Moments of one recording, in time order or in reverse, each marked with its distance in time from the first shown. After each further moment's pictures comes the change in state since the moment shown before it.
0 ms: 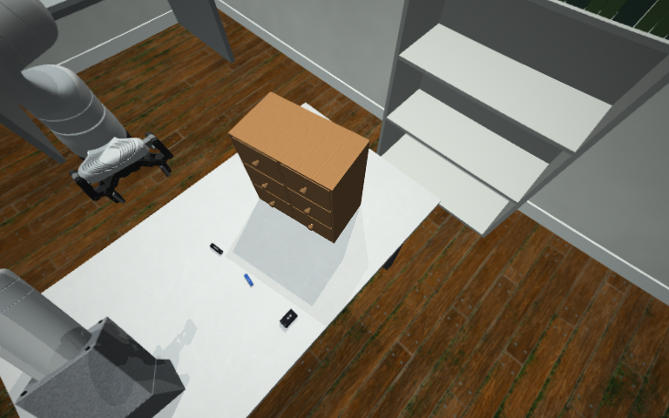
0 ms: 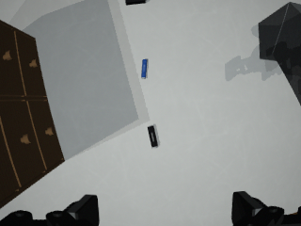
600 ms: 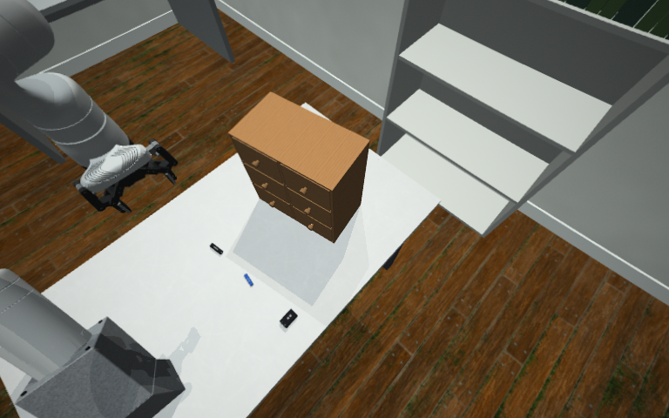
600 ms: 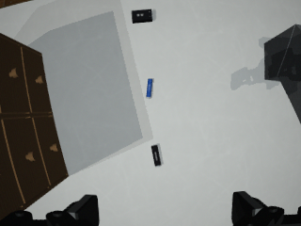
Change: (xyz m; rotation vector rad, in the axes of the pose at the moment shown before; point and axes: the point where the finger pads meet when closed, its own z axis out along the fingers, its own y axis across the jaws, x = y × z) arm 0.027 0.002 -0.004 0.020 0.042 -0.024
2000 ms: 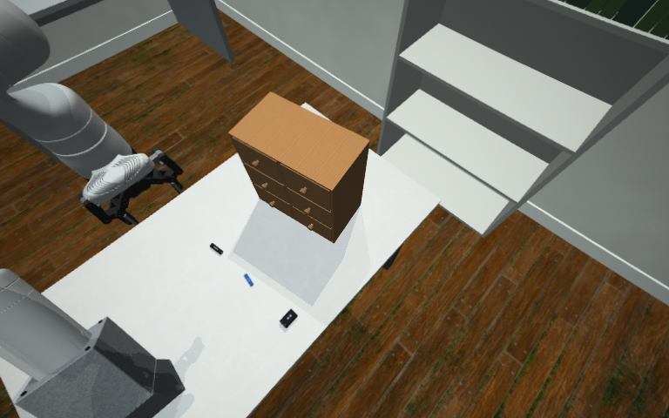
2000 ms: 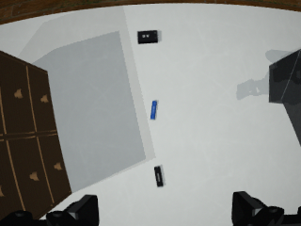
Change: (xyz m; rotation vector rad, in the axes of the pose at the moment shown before) arm 0.031 0.003 -0.003 0.022 0.046 -0.021
